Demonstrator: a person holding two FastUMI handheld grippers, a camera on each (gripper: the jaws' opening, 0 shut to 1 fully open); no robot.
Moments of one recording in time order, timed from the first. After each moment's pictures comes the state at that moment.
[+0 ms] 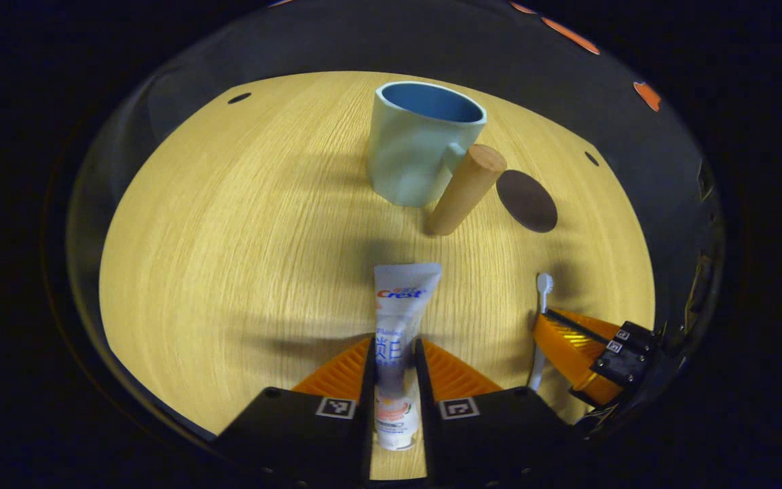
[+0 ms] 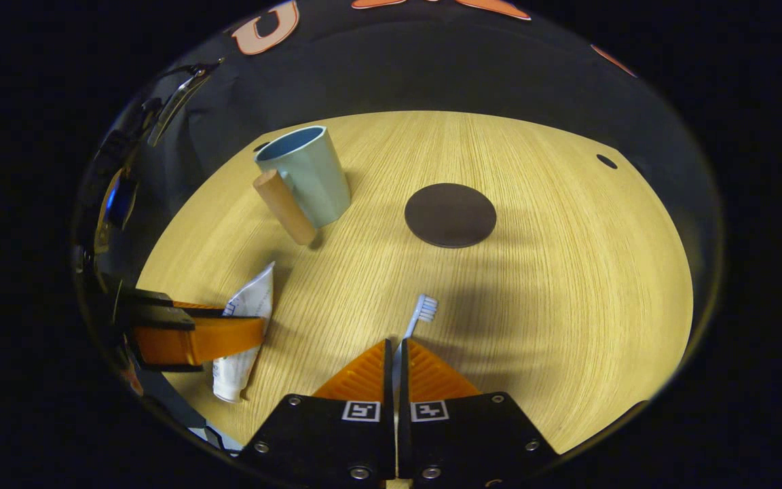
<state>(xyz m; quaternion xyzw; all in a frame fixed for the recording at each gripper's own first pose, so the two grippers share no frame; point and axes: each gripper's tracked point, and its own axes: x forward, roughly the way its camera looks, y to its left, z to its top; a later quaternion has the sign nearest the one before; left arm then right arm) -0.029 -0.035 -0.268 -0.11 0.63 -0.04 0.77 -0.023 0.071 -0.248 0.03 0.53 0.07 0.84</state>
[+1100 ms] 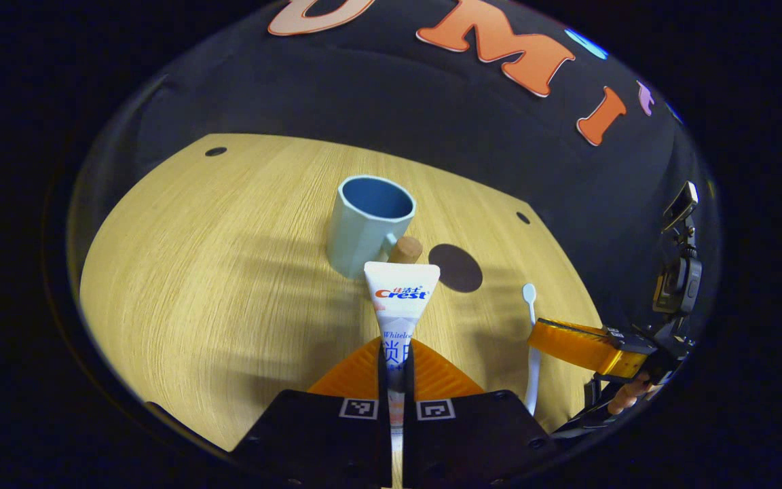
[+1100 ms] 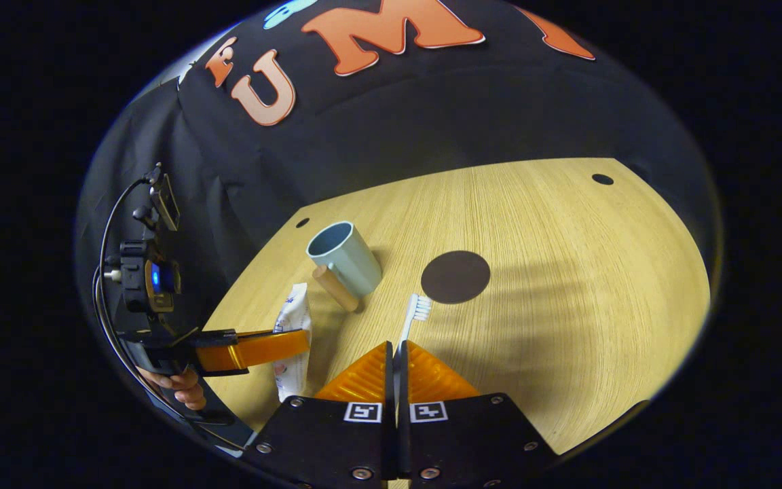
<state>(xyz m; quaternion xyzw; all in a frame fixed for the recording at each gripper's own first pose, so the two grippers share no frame) 0.014 -0.024 -0.208 -0.15 0.43 -0.13 0.88 -0.002 0.048 -0.174 0.15 0.40 0.11 0.90</state>
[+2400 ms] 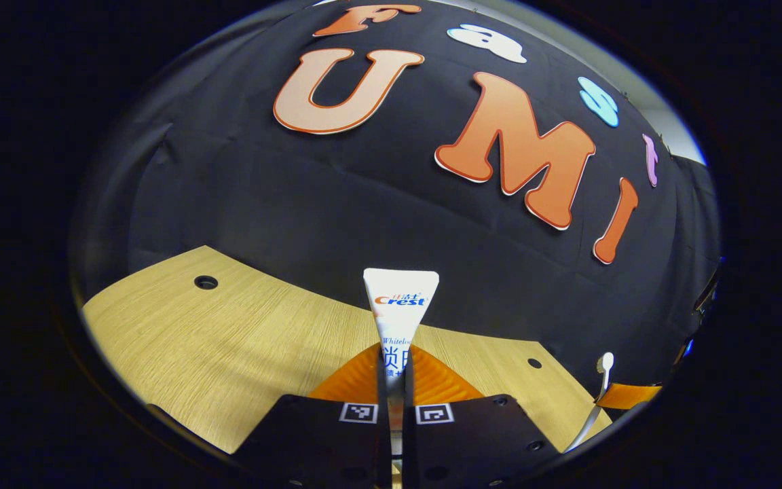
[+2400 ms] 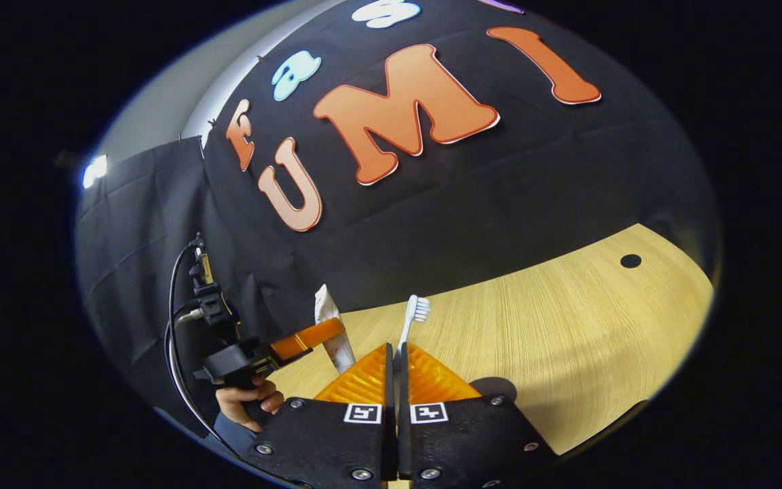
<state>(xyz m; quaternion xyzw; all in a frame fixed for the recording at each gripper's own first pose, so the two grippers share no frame) 0.216 0.038 -0.145 -0.19 0.18 -0.06 0.96 0.112 0.035 -0.063 0.23 0.19 0.13 0.95</state>
